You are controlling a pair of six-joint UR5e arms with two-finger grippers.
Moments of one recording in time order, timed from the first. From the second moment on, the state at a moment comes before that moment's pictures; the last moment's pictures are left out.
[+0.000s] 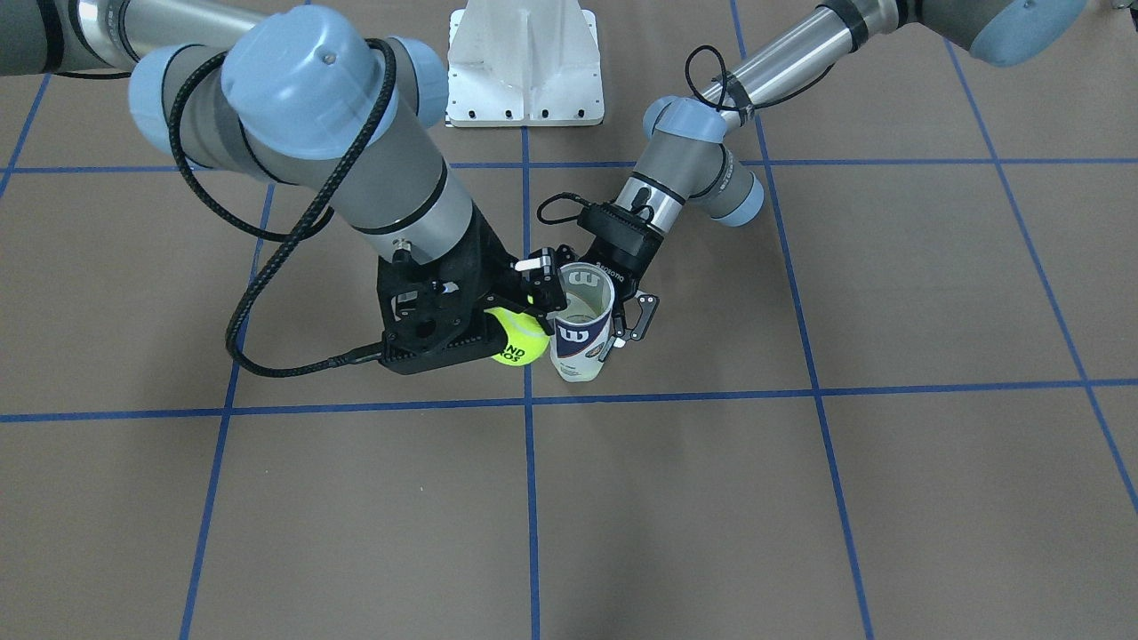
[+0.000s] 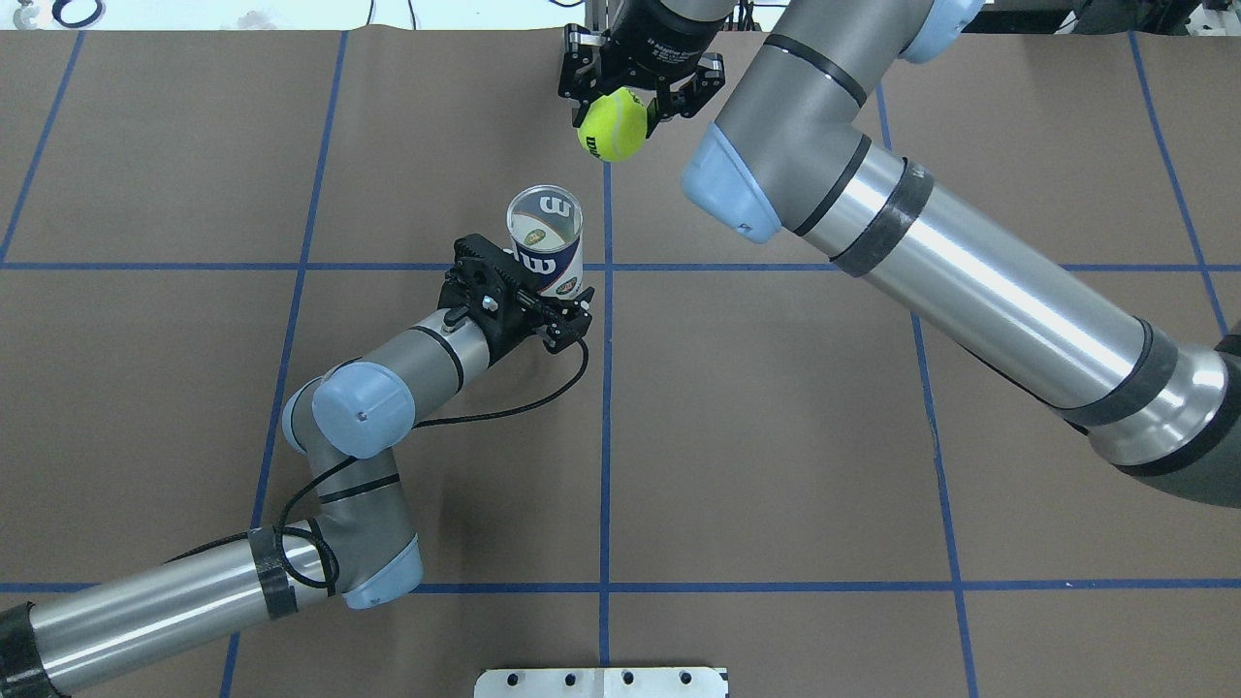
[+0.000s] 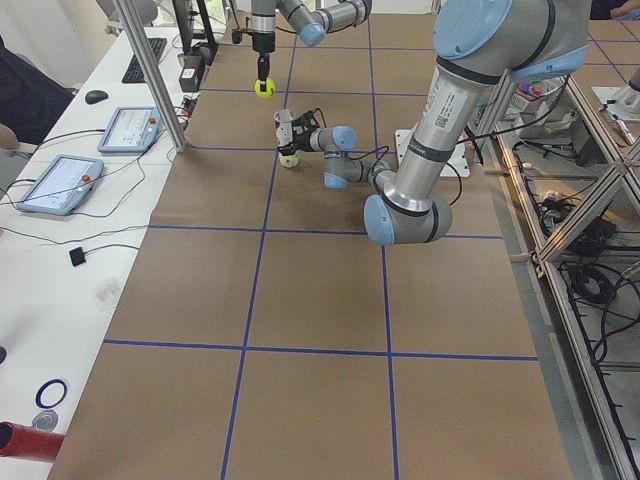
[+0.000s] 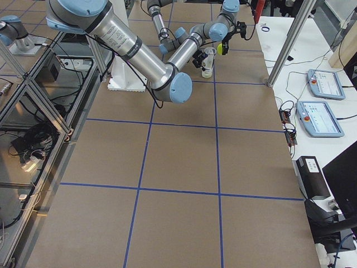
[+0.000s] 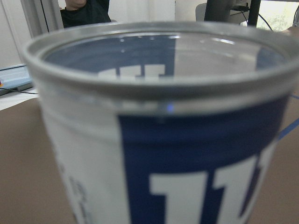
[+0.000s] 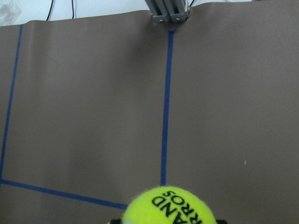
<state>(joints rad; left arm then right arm) -0.43 -2.18 -1.28 -2.84 -1.20 -0.57 0.84 -0.58 1.42 -1.46 2.23 1.05</state>
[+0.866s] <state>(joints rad) -0.42 -2.17 -1.27 -2.84 -1.20 -0.57 0.74 -0.54 1.45 -1.52 2.15 1.08</state>
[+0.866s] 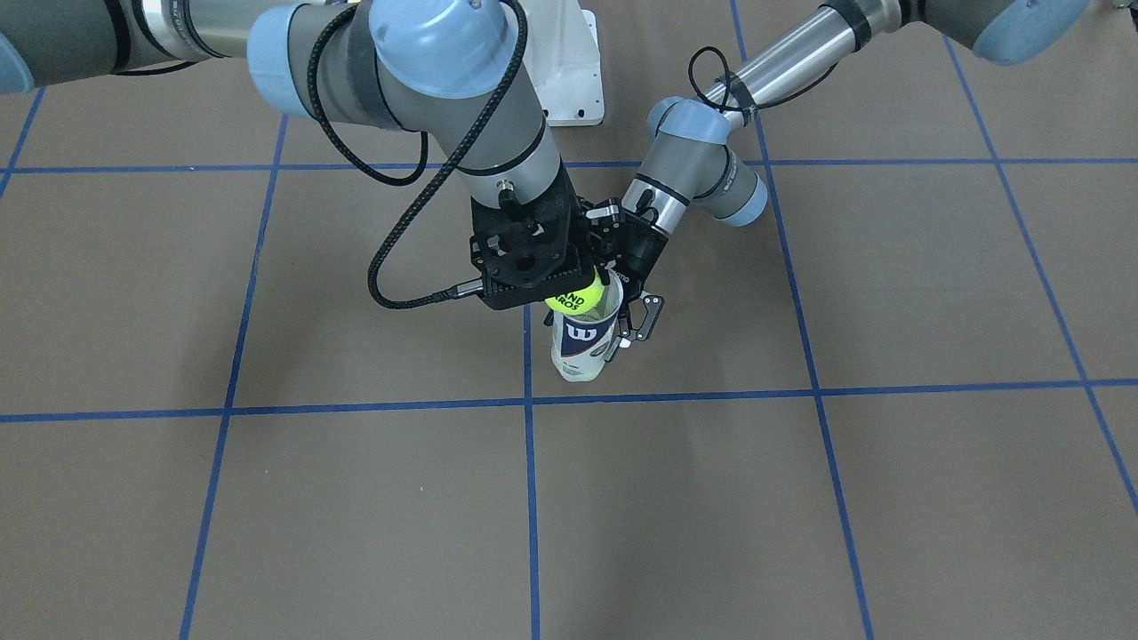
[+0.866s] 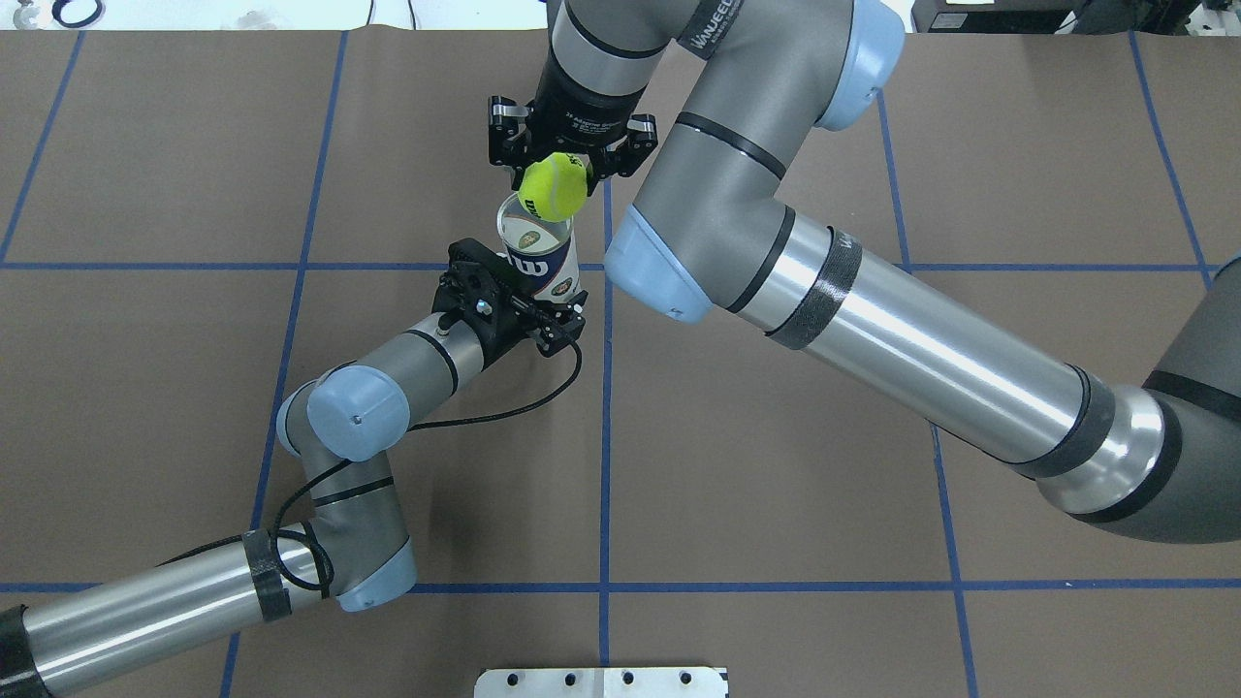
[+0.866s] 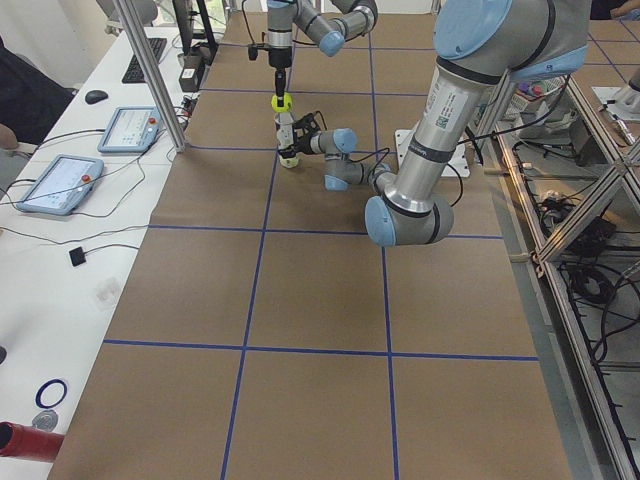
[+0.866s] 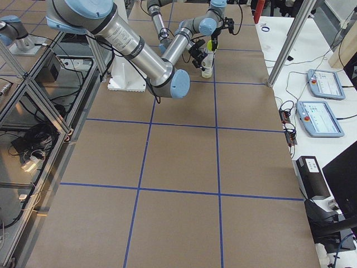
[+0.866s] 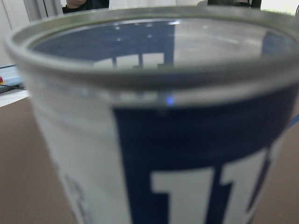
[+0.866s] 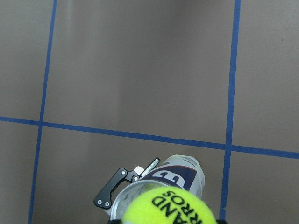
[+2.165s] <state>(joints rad) -0.42 -2.17 -1.27 -2.84 -1.20 -0.57 0.70 -0.52 1.44 -1.52 2.07 1.12</state>
